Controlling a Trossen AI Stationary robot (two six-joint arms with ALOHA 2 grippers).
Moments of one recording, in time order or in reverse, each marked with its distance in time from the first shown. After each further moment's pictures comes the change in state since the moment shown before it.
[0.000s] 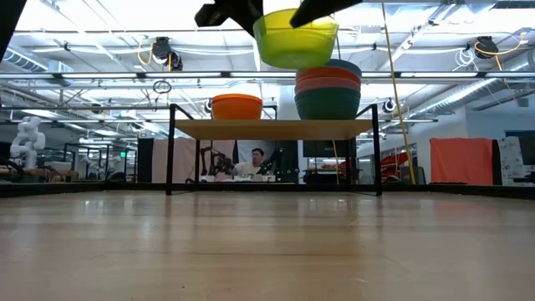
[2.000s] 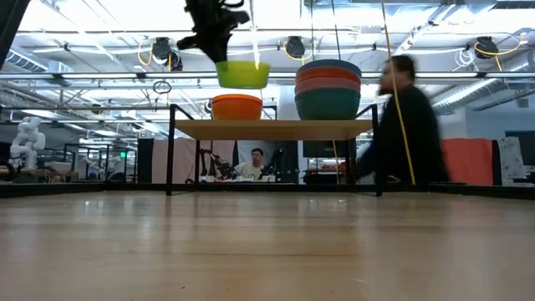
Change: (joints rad) left arm 0.467 -0.094 0.000 -0.065 0.005 0.340; right arm 0.028 -0.436 0.000 0.036 -0.004 0.139
